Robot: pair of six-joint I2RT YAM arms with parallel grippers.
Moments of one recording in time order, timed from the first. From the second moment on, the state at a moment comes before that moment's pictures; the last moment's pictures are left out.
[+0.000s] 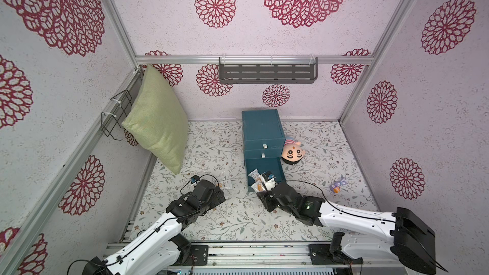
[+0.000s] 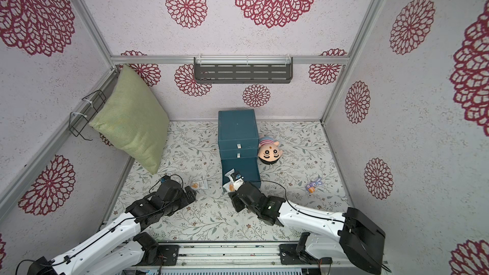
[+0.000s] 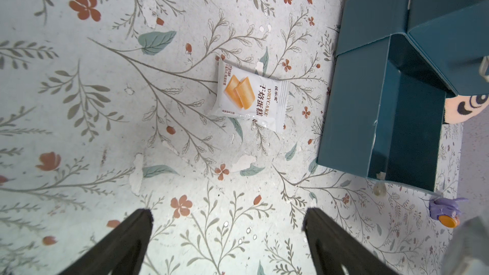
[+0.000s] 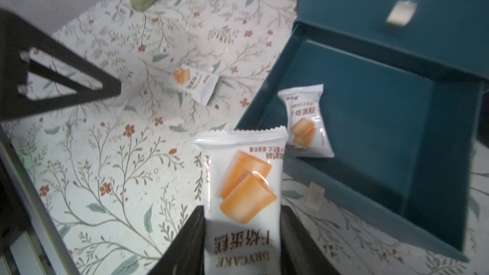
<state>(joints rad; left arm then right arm) -0.59 0.86 0.48 -0.57 -0.15 -1.03 1.04 1.19 0.62 -0.05 0.22 0.35</state>
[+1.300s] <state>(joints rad) -0.37 1.45 0.88 -0.47 0.06 -0.74 0.63 1.27 0.72 -0.03 0.01 0.20</state>
